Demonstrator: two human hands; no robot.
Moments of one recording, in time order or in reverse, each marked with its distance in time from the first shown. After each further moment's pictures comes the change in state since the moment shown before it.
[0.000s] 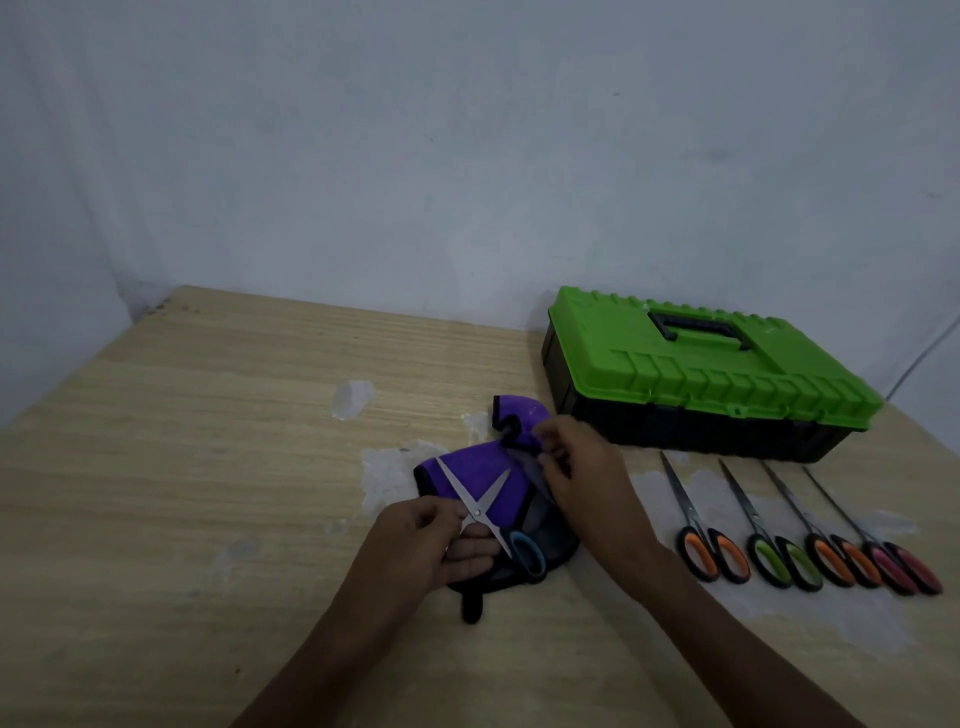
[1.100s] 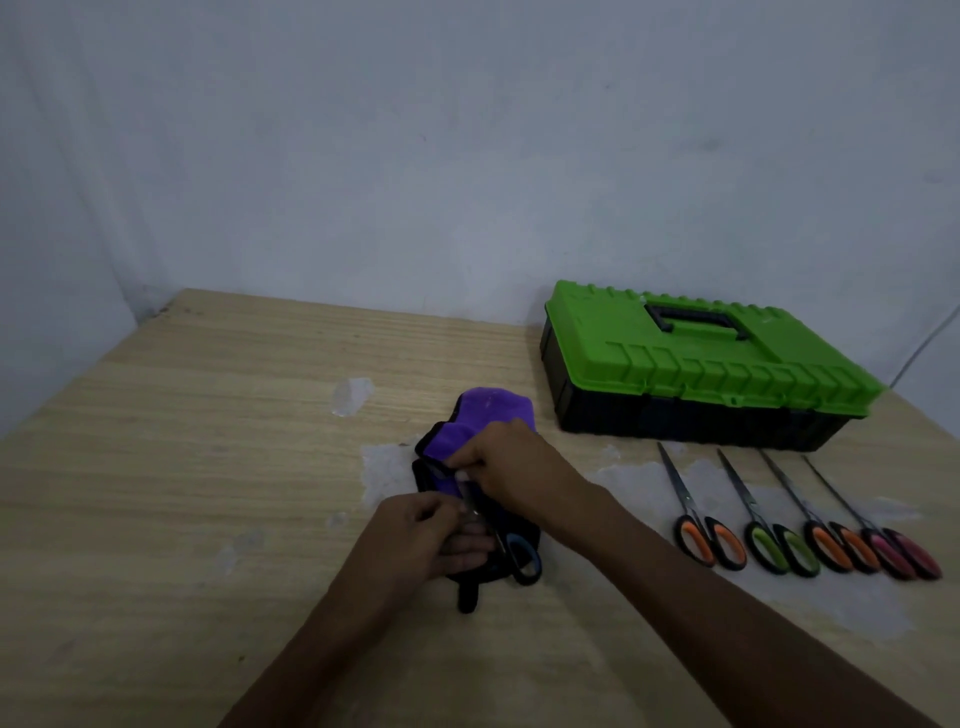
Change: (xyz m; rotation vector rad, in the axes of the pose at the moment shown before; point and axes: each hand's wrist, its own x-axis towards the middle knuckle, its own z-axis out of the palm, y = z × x) left_hand 0.000 -0.001 -0.001 0.117 -0.010 0.017; right_hand 0.029 -0.042 0.028 -0.228 -0.505 -0.186
